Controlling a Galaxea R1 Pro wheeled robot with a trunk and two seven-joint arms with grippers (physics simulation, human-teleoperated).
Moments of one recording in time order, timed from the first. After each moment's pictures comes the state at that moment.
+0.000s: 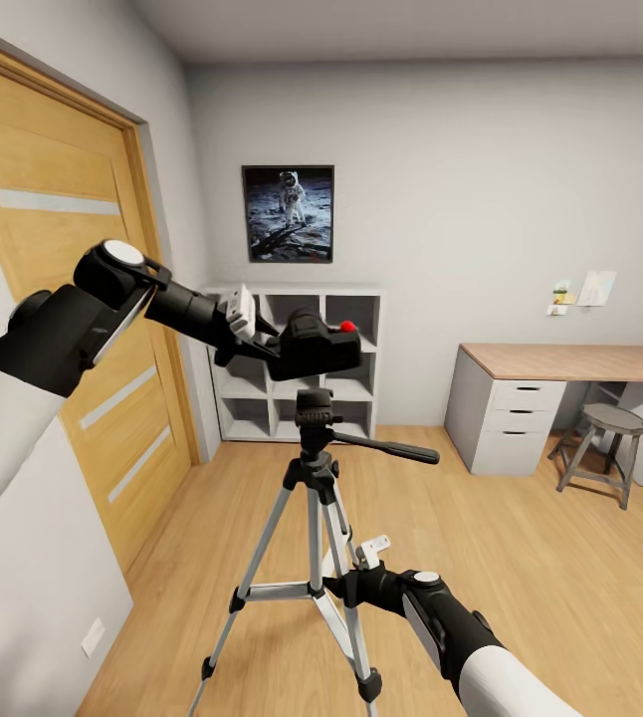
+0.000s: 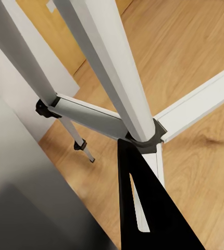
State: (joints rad) left arm -1.45 0.33 -0.64 -1.15 0.06 0.65 -1.36; right arm -0.61 0.13 0.02 -0.46 0.14 0.17 0.54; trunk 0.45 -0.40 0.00
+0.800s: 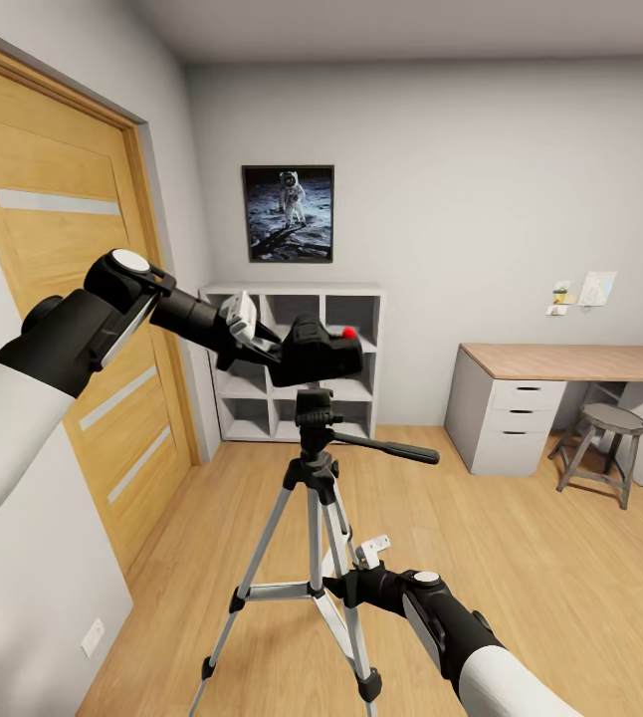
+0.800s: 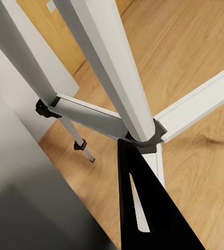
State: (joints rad) left arm -1.45 0.31 -0.64 -1.06 0.08 0.60 -1.39; right arm -0.61 0.13 0.02 -0.46 0.14 0.17 0.54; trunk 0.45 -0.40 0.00
